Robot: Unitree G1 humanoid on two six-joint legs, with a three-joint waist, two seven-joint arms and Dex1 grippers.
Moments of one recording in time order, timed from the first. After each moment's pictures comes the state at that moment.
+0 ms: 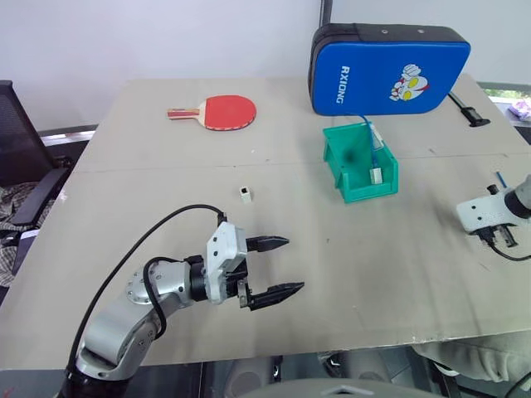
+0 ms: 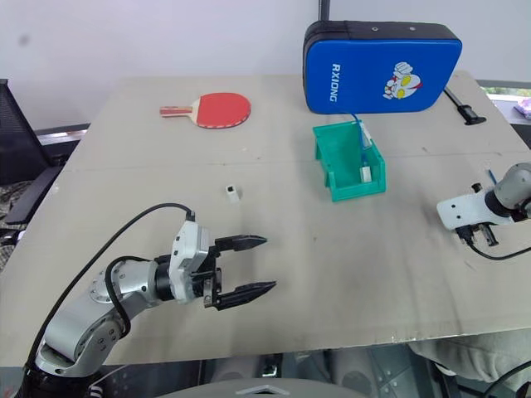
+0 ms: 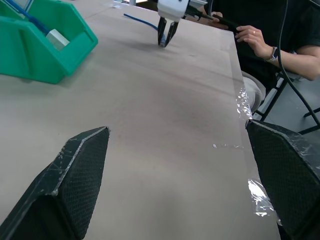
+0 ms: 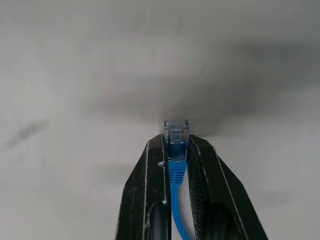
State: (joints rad) left arm 0.06 0.67 -0.04 -0.60 -0.61 0.45 -0.93; right arm -0.78 -1.03 0.36 0.71 -0.29 -0.37 1.46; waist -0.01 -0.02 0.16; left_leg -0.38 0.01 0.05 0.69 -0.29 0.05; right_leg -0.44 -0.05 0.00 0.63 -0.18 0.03
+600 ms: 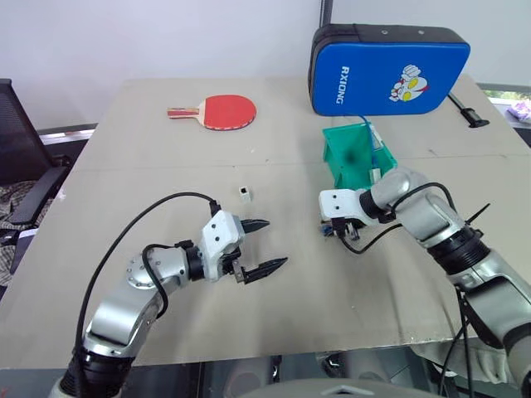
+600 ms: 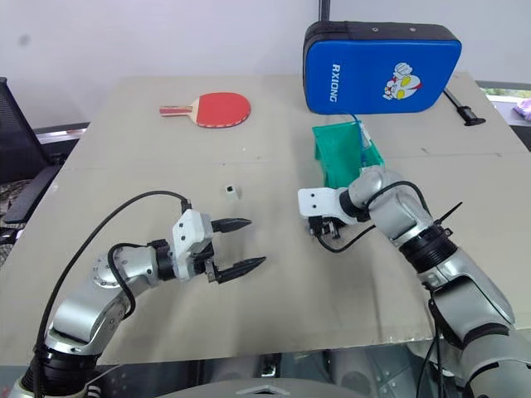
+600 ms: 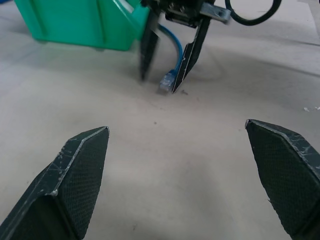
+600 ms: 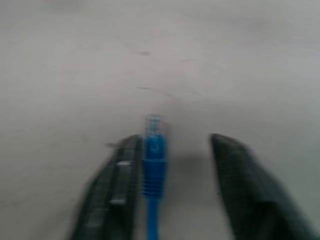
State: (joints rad) left arm -0.04 0.68 -0.07 -0.42 -0.41 0.37 -0.89; right arm -0.75 -0.52 0.46 0.13 -0.18 0.38 1.26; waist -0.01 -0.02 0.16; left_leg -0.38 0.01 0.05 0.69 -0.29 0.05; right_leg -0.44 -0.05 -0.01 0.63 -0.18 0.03
